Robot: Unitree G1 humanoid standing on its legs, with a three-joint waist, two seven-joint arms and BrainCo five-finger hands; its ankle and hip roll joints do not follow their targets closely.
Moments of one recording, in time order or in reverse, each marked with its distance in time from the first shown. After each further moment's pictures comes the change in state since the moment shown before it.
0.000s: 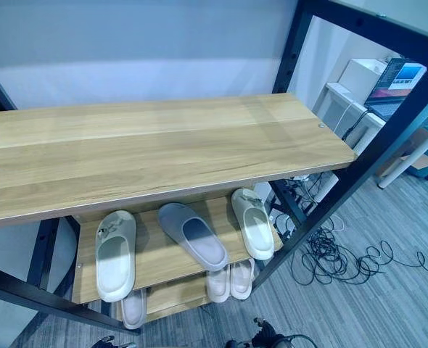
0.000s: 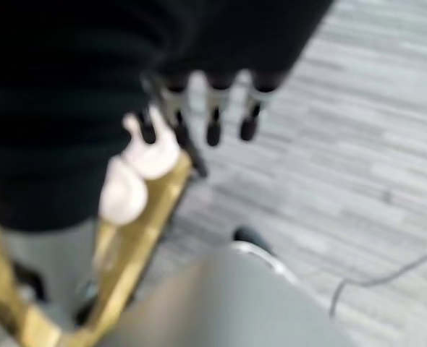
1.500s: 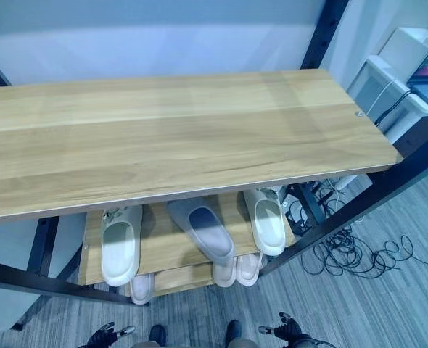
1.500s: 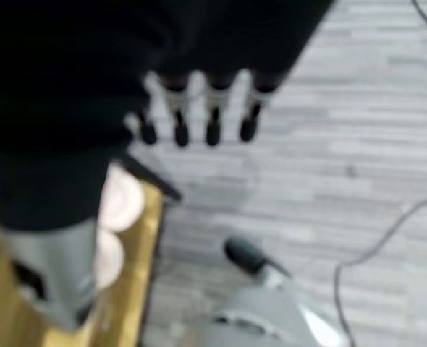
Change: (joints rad) left arm 0.020 0.015 0.003 -0.027 -0.171 -0.068 -0.044; right arm -0.008 -0.078 -0.088 0.014 0.203 -0.056 0.015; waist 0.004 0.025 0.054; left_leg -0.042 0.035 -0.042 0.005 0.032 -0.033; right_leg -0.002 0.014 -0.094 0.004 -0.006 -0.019
